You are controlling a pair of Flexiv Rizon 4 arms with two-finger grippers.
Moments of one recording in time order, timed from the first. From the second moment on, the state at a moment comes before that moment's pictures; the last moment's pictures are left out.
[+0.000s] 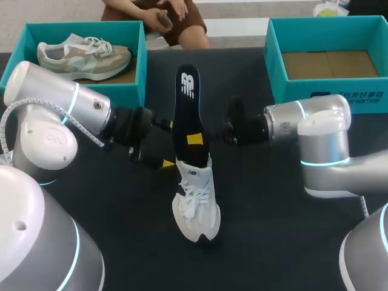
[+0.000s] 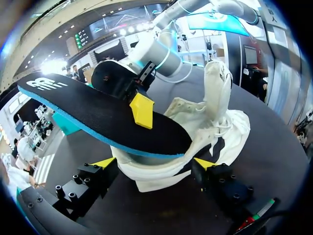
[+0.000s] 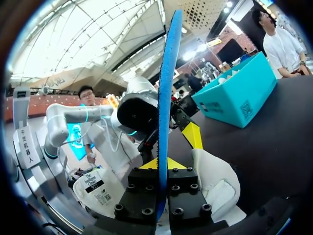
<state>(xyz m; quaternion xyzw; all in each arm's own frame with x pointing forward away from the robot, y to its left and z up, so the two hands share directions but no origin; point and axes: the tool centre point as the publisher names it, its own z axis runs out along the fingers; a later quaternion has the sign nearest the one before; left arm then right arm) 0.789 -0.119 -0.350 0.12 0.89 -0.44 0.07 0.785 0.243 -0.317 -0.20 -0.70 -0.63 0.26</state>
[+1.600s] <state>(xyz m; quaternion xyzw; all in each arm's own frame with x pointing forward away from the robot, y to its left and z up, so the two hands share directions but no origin) 0.789 -0.118 -0.350 0.12 0.89 -0.44 0.07 0.773 0.239 -0.332 -0.23 -0.73 -0.57 0.29</state>
